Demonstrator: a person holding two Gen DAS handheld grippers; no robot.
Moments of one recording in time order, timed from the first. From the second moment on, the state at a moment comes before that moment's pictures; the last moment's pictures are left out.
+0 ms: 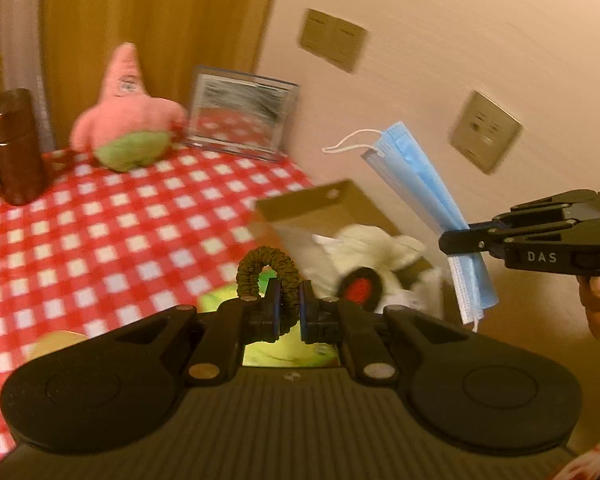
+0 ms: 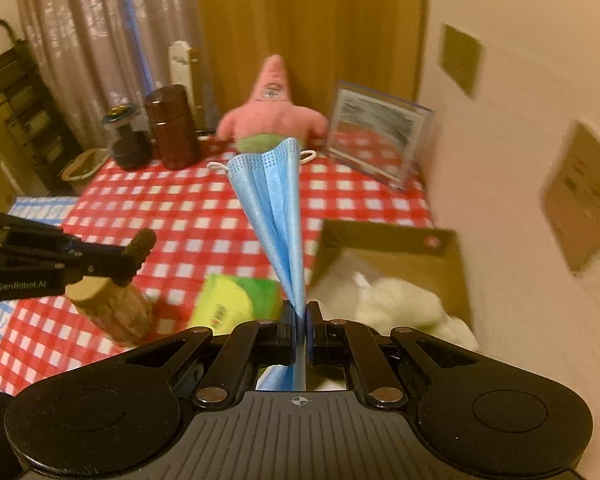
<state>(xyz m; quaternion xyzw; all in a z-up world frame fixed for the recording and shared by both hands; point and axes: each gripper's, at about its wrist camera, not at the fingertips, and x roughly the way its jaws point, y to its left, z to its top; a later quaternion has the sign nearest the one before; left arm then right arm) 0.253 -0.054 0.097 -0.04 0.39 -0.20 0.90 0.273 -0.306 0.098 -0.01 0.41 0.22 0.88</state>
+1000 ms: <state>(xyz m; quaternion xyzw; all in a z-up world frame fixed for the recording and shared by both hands) 0.254 -0.184 0.040 0.00 0.42 -0.26 0.87 0.243 -0.385 0.051 0.00 0.43 0.15 0.89</state>
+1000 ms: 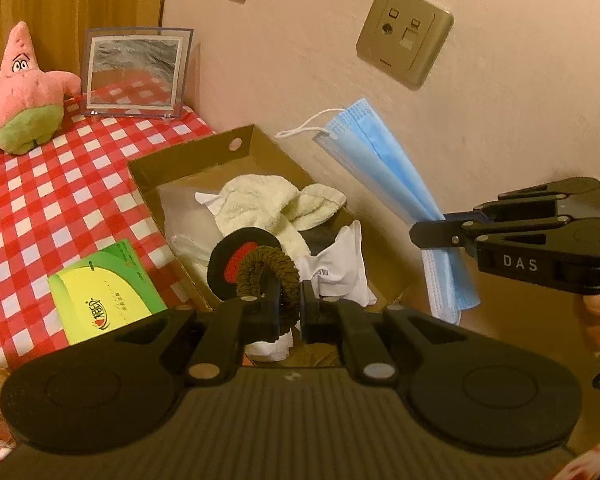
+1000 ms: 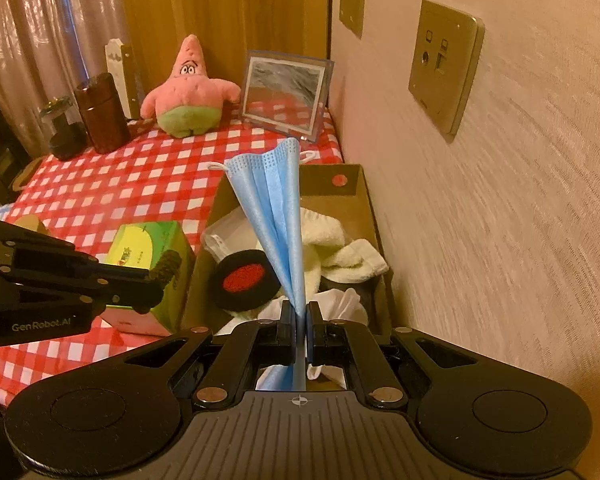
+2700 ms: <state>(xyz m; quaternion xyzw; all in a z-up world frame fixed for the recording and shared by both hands) 0.329 -0.213 -0.057 0.01 0.48 -0.26 0.84 0.326 -0.383 -0.086 0.07 0.48 0.14 0.86</state>
